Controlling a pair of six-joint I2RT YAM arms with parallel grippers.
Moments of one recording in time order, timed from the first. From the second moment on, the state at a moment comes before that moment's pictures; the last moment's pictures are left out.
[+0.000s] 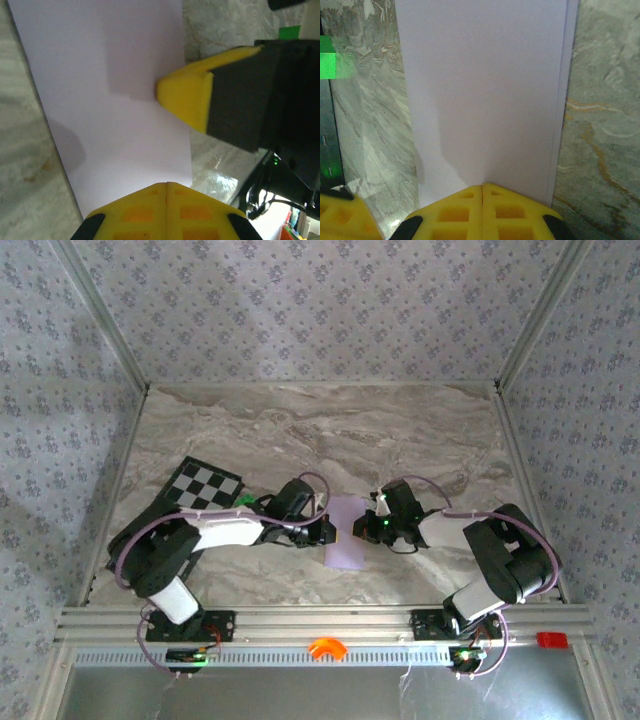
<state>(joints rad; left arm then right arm) -0.86 1.65 0.75 0.04 0.48 -0.89 0.51 1.52 0.48 0.10 -0.50 0.77</state>
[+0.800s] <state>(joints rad) -1.01 1.53 0.71 -0.31 0.39 -0.72 0.51 1.51 0.51 0.02 -0.49 0.72</state>
